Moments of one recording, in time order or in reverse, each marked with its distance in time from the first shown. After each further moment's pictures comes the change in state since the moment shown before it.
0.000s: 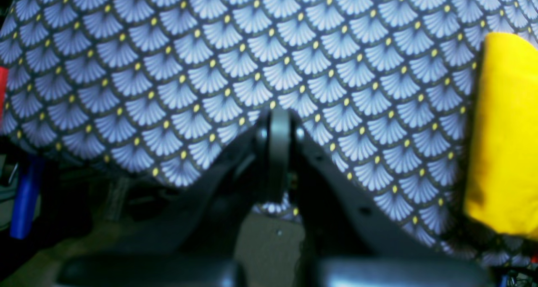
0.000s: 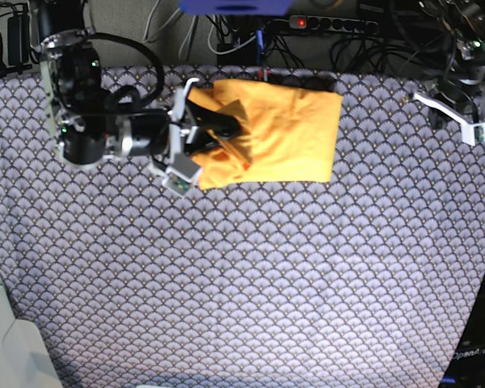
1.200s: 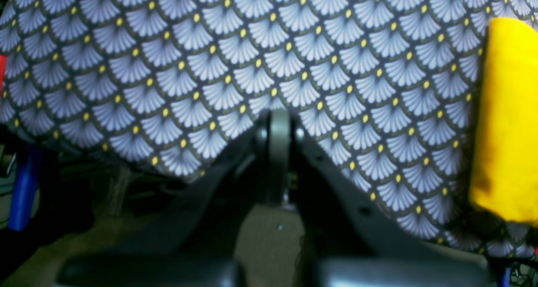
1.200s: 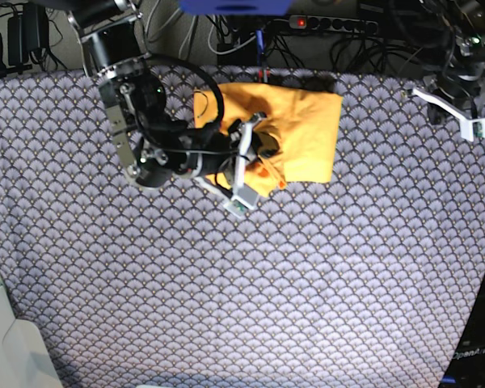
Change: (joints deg) left arm 1.3 0.2 0.0 0.0 0.0 0.0 -0.3; right arm 9.0 -12.4 -8.1 -16.7 -18.0 -12.2 1.7
